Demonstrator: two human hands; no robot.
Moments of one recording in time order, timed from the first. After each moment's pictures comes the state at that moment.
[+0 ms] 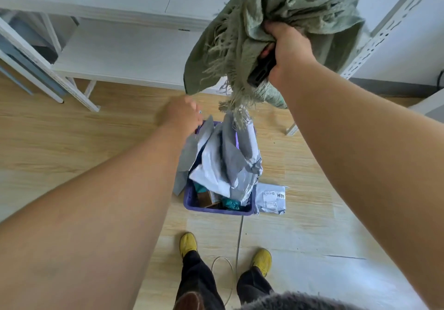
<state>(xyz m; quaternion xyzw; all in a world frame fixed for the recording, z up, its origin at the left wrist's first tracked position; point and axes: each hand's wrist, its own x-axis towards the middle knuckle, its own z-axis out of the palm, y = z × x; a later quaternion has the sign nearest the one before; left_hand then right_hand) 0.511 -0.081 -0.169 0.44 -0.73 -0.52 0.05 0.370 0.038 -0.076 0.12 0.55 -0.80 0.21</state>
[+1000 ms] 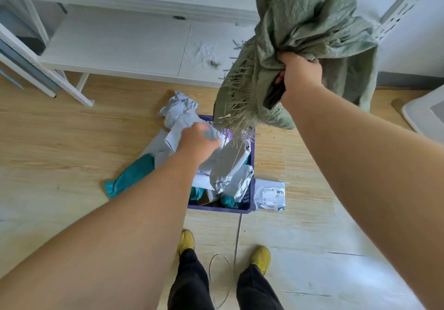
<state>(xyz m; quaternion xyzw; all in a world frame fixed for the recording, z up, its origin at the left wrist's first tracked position) 0.511 -0.044 -0.244 0.39 -0.80 -0.43 -0.10 0.358 0.073 -0.138 0.15 0.64 -0.74 0.14</state>
